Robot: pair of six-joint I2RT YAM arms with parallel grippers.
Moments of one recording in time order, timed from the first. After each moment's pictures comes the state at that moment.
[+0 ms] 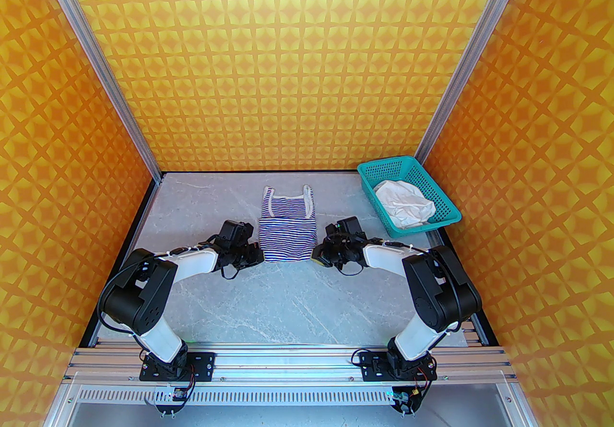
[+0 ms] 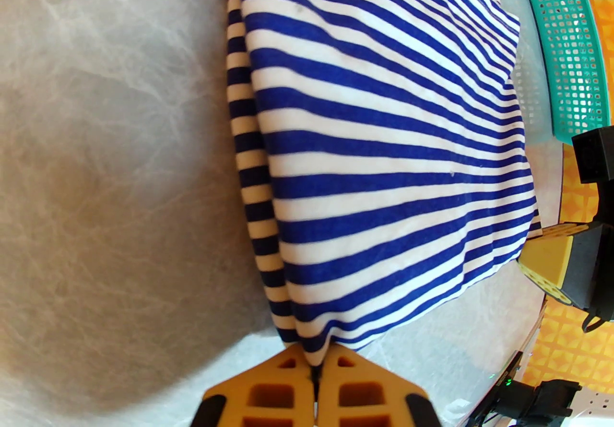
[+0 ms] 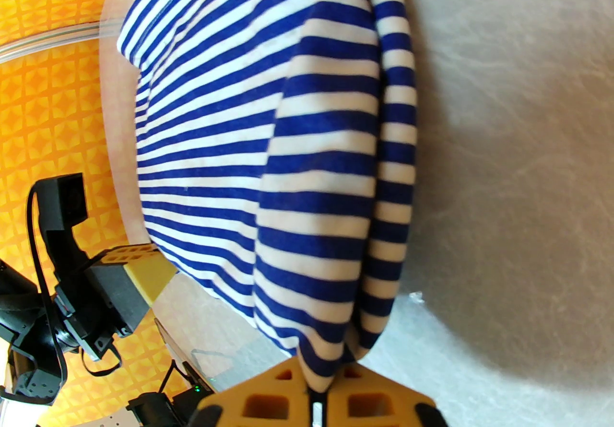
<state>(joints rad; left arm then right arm) -0.43 1.68 0.81 -0.09 0.42 -0.63 0.33 1.68 0.80 -0.13 -0.60 0.76</state>
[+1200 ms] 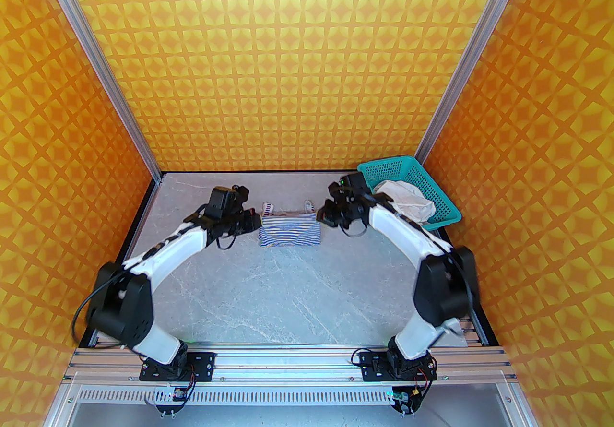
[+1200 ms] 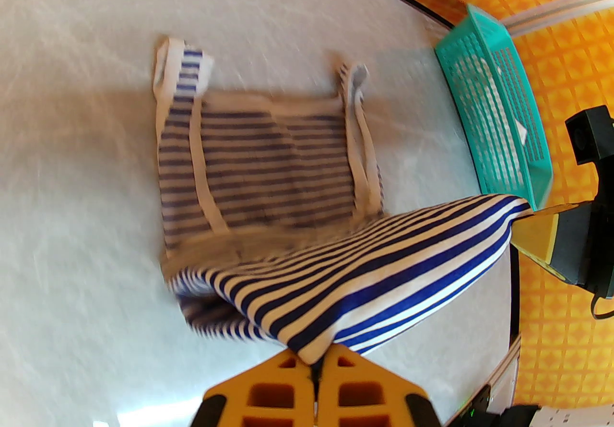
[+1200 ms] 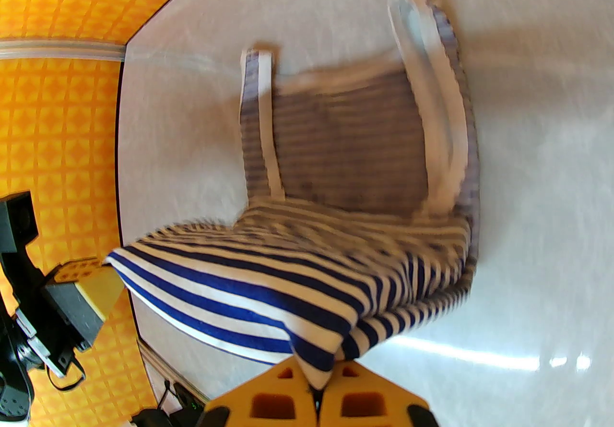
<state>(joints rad) -0.35 1.66 1.20 -0.31 0.39 -0.56 0.26 1.79 1.47 -0.66 -0.49 0.54</state>
